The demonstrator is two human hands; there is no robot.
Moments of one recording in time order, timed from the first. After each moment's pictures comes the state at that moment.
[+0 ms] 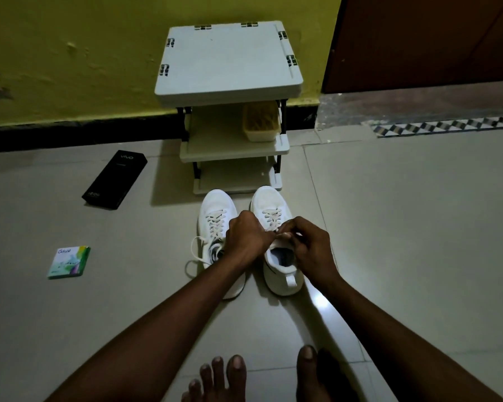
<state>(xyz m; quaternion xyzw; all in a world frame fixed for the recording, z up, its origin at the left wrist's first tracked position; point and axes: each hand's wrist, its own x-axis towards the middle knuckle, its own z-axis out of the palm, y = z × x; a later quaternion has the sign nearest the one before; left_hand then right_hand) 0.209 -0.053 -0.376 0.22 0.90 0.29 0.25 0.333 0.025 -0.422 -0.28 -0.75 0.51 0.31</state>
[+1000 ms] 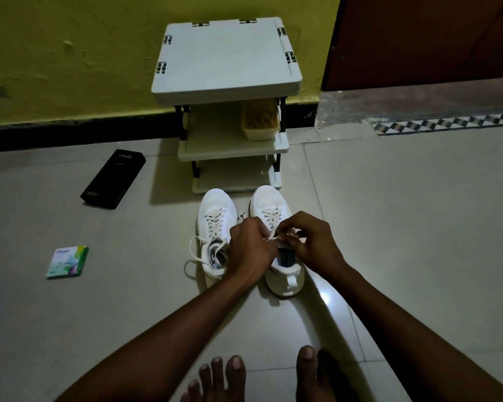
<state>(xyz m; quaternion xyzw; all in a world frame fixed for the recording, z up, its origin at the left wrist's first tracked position) 0.234 -0.068 -0.380 0.25 0.88 0.35 0.19 0.338 0.051 -0.421 -0.21 -0.85 0.42 0.25</state>
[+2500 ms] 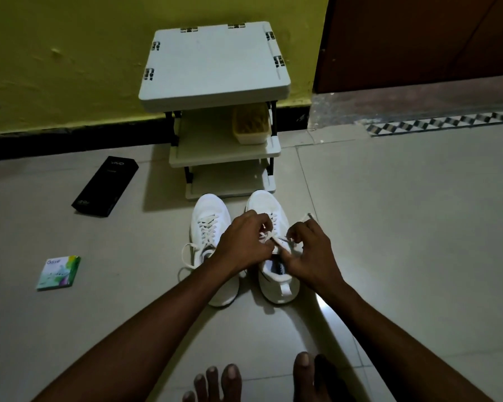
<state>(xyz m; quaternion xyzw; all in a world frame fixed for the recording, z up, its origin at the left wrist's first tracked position) 0.196 -0.052 -0.389 0.48 0.82 0.23 0.21 0.349 0.039 -0.438 -0.32 -0.85 0.33 0.27</state>
